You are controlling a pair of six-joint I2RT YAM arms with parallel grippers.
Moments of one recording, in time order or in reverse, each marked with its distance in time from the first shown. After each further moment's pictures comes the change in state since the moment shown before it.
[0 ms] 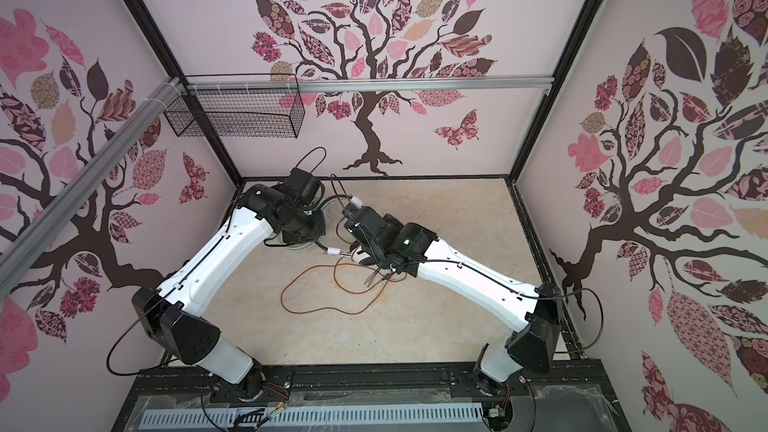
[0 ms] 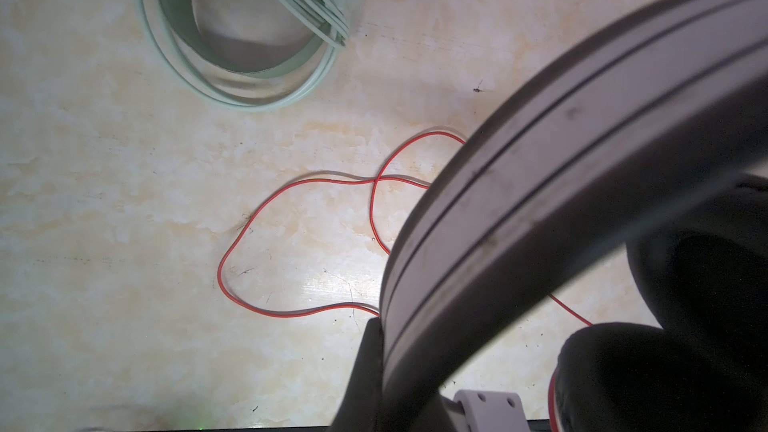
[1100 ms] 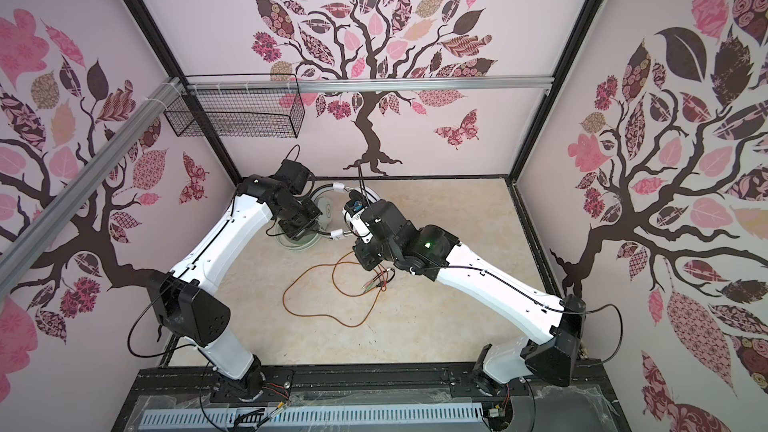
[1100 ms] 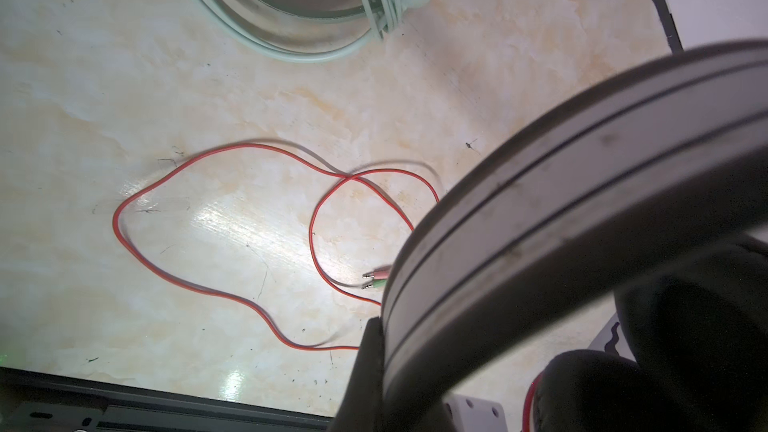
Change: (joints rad) left arm 0.171 0.103 0.060 0.016 0.172 -0.409; right arm -0.026 -0.100 -0.027 0.071 -0.553 0.282
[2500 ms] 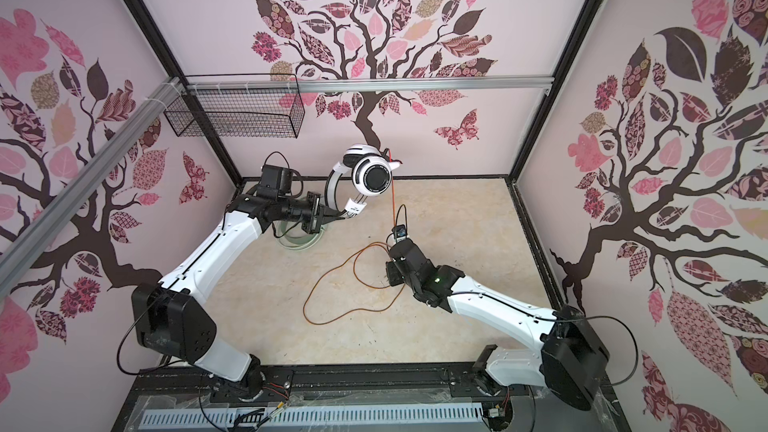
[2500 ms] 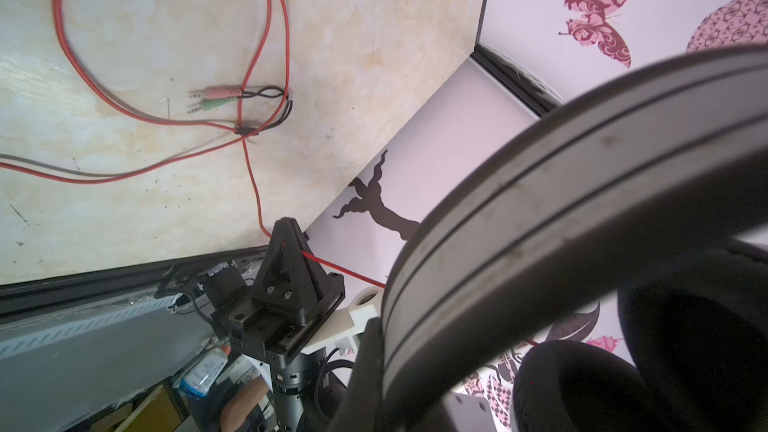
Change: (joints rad) left arm 0.079 -0.126 -0.301 0.617 0.742 -0.566; right arm -0.111 -0.141 -0.668 0.528 0.187 0.267
